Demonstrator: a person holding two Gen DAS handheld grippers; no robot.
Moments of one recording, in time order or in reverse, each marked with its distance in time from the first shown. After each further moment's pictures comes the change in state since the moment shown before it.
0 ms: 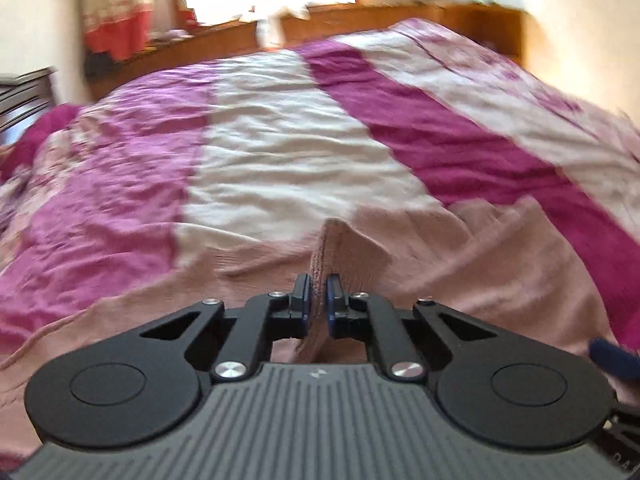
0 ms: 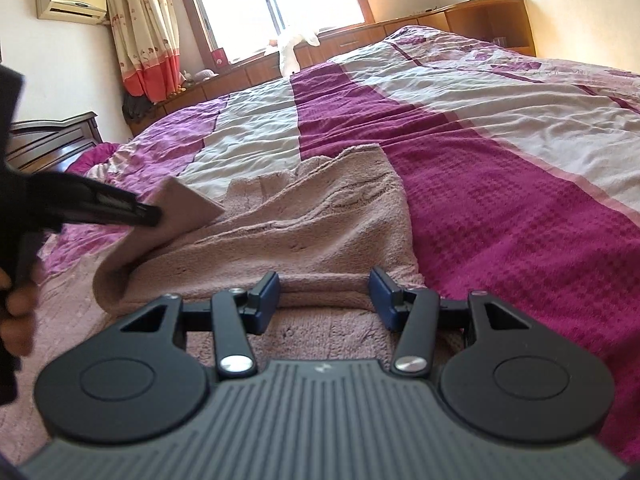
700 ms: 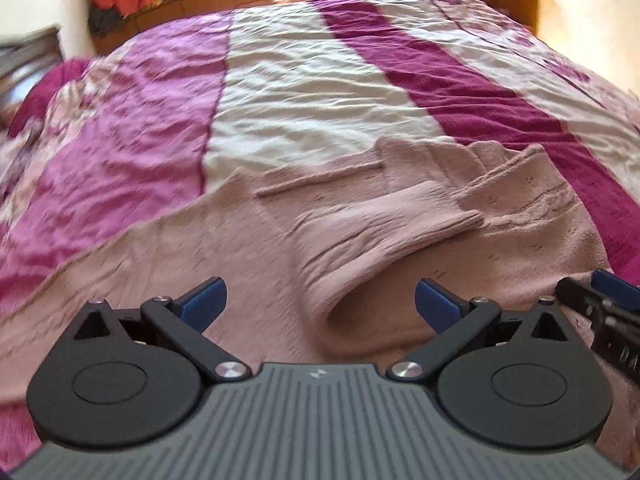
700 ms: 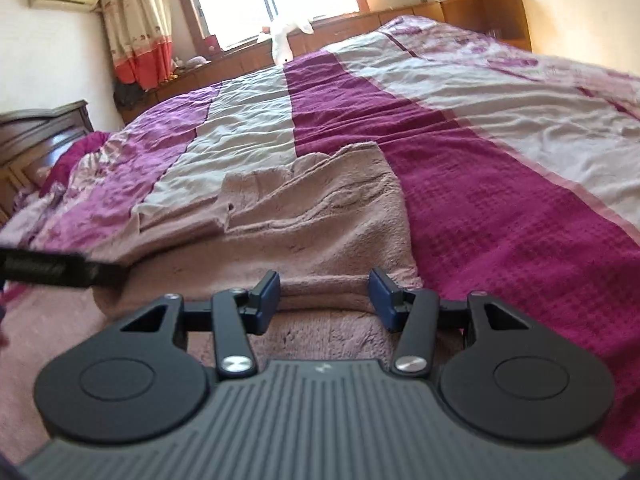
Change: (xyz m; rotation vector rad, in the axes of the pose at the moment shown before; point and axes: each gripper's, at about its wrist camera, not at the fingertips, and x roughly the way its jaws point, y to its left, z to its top) left arm -0.021 0.011 -0.026 0.023 0.156 -0.018; right arm 0.002 0.007 0.009 -0.022 0.039 -0.038
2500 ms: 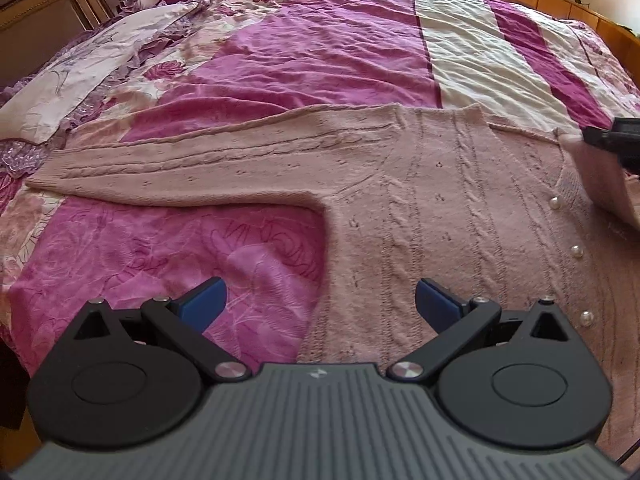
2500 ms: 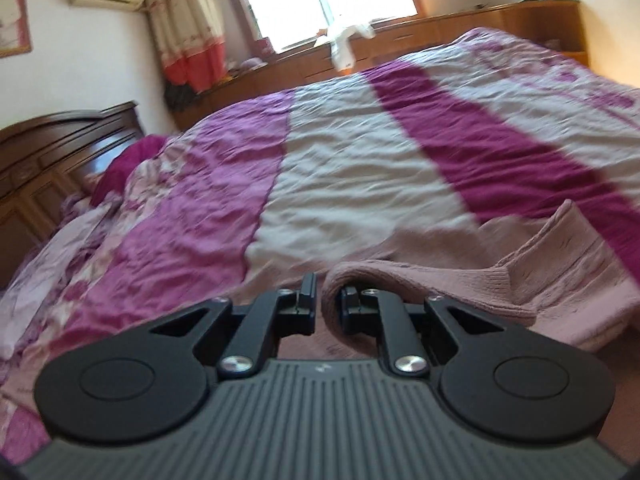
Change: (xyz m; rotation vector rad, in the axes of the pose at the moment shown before) left arm -0.134 0.175 -0.135 -0.410 0.134 0.210; right arm 0.029 0.146 0.057 -0.021 0.009 0.158
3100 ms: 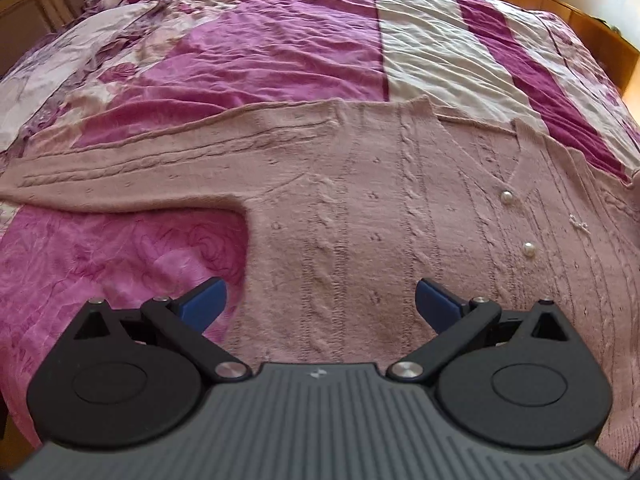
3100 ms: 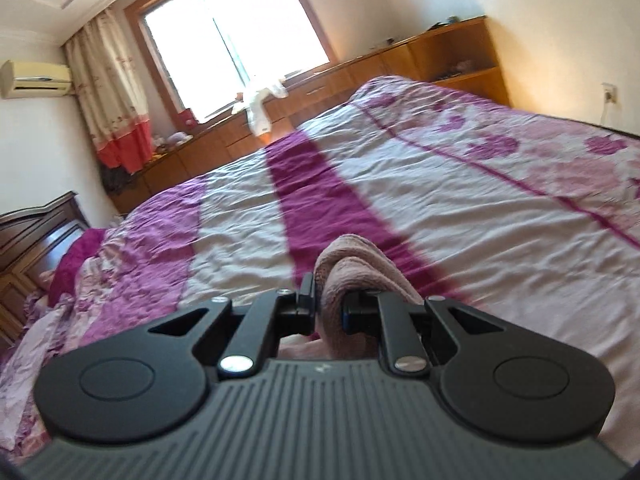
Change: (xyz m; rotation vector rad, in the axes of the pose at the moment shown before) left arm 0.003 -0.038 0.007 0.022 0.019 -0.094; right arm -0.089 -0.141 0.096 0.173 -0.144 -0.152
